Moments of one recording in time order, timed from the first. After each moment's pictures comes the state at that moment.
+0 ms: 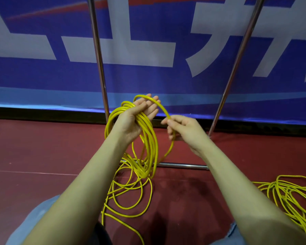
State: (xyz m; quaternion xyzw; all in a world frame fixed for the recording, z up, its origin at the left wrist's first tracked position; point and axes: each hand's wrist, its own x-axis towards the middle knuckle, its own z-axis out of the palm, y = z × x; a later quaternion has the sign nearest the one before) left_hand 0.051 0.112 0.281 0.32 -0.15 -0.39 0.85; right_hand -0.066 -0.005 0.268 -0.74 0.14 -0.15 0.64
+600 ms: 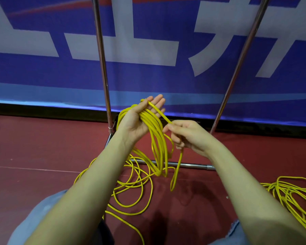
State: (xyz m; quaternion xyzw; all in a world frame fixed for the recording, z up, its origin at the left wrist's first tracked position) left_hand 0.045 0.107 0.282 0.27 -0.08 -0.42 0.86; right_hand -0.072 -0.011 0.266 -0.73 0.11 -0.02 0.68
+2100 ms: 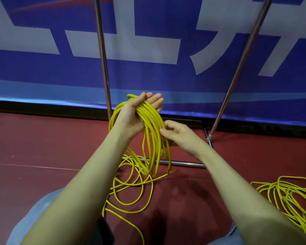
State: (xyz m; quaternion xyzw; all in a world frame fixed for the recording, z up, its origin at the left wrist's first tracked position) left_hand 0.050 0.116 0.293 0.33 -0.10 -0.40 0.85; right_hand -0.057 0.000 0.242 -0.75 0.03 -0.05 0.66
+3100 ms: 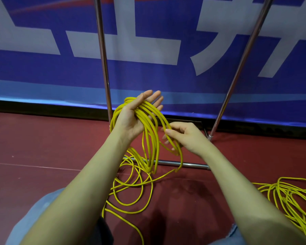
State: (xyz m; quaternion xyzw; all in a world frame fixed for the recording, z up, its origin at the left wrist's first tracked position) left_hand 0.052 0.116 0.283 0.28 -0.14 -0.39 0.86; right_hand -0.067 -0.011 0.248 -0.81 0.11 -0.08 0.57
